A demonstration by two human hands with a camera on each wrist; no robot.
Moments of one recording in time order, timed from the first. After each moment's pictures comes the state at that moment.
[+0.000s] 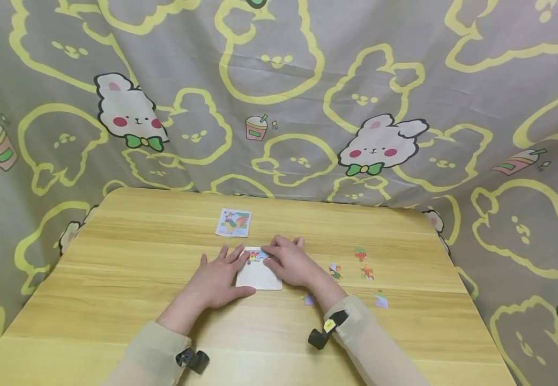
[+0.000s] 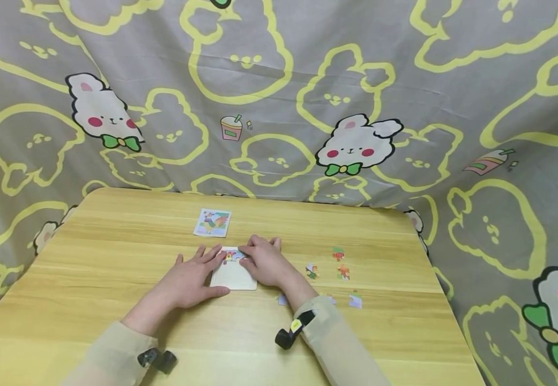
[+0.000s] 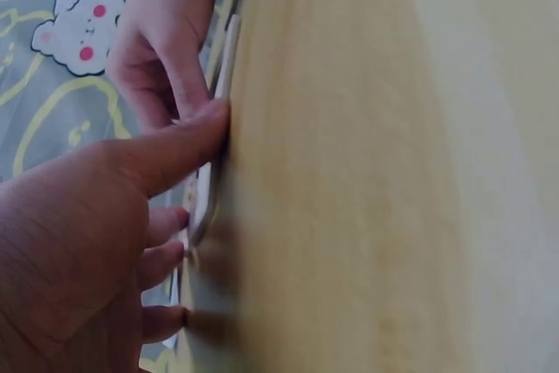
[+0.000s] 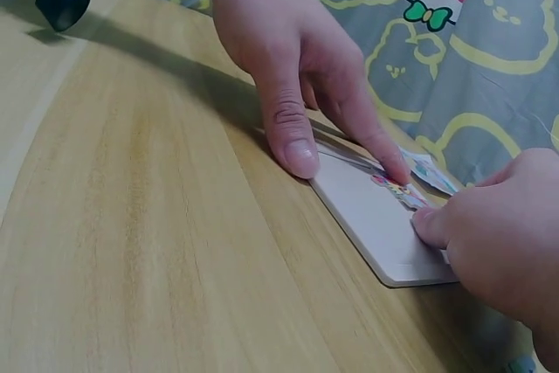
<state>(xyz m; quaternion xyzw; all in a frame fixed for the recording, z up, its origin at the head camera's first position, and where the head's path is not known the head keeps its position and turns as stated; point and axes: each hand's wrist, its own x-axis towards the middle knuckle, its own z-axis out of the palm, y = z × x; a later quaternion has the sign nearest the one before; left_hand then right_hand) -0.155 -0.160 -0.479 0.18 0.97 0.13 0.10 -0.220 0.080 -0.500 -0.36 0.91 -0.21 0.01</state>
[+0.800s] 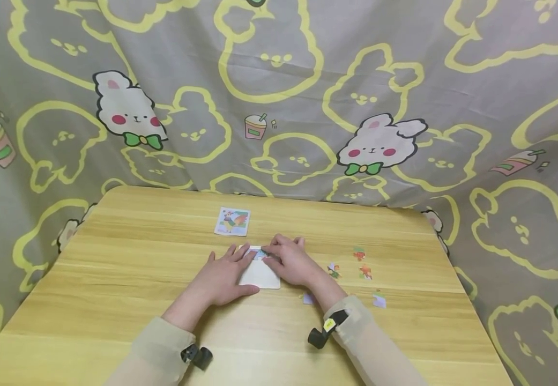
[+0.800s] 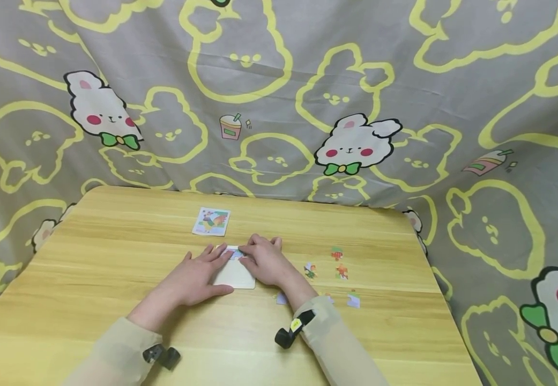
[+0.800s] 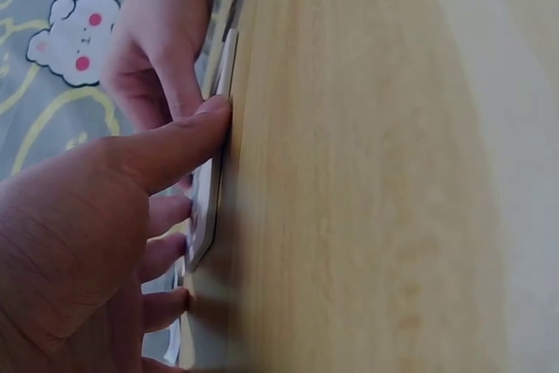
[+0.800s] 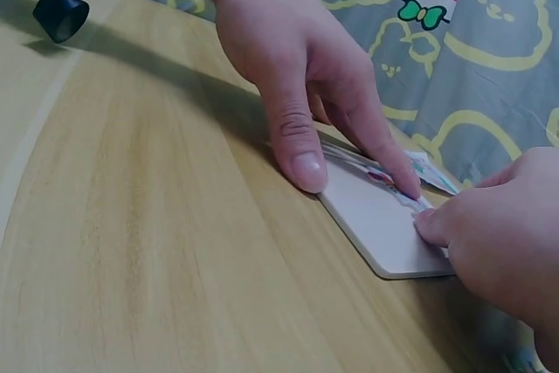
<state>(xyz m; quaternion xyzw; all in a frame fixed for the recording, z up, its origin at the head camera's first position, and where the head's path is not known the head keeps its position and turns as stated) -0.158 -0.147 -0.476 0.20 0.96 0.13 0.11 -0.219 0.084 -0.503 -0.35 0.91 -0.23 0.02</state>
